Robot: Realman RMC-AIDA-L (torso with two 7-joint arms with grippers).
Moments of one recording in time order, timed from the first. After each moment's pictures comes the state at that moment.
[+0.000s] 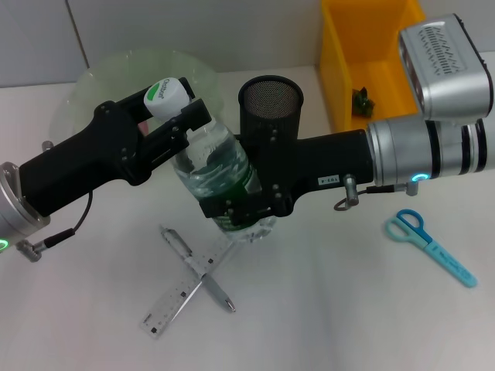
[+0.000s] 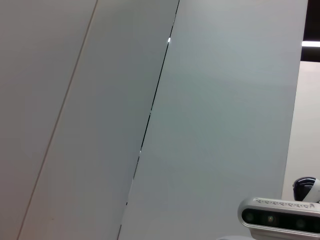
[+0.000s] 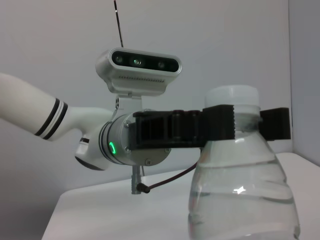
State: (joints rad) left arm -0.56 -2.07 0.85 0.32 1.39 1.73 -1.11; right arm 0.73 2.08 -0.96 -0.56 -1.80 -1.55 1.29
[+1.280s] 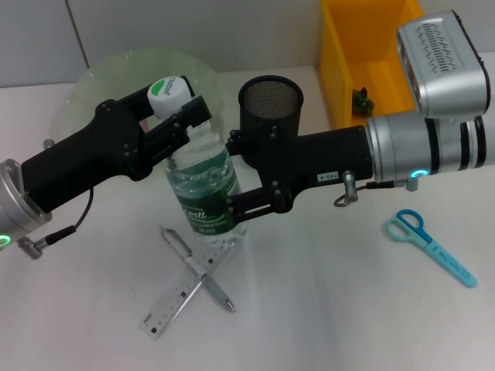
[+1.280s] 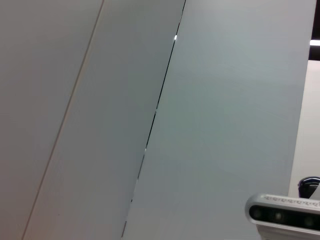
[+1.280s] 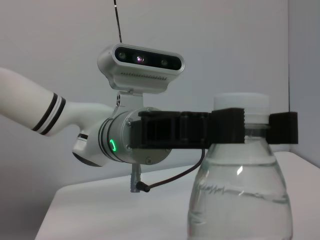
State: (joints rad) left arm -0.57 -2.07 0.85 0.32 1.39 1.71 -1.13; right arm 0.73 2.08 -0.98 -0.58 -1.79 -1.54 1.29
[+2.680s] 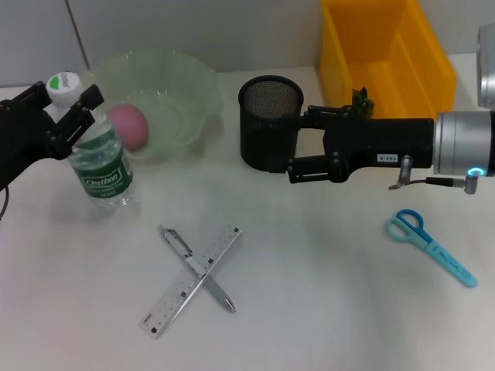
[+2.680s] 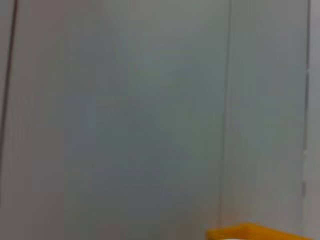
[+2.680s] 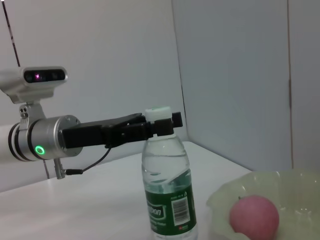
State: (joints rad) left arm -0.46 -2.07 0.71 0.40 1.38 1.42 -0.92; right arm 0.58 2.07 -0.87 -0.69 -1.80 -1.45 1.36
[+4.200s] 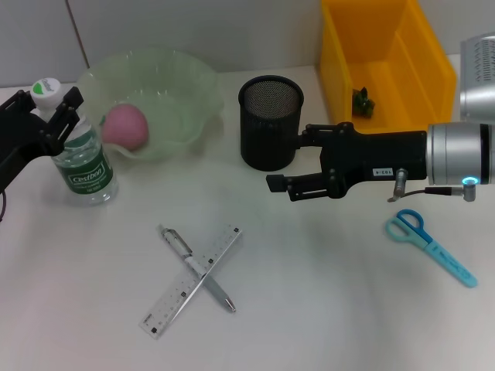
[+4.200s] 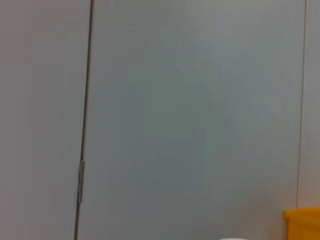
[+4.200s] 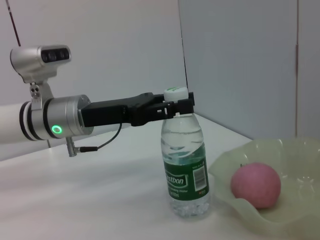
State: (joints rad) left arm -0.49 -2.07 0.71 0.26 1.22 1.25 -0.72; right arm 0.59 2.07 -0.89 -0.69 -1.88 -1.43 1.37
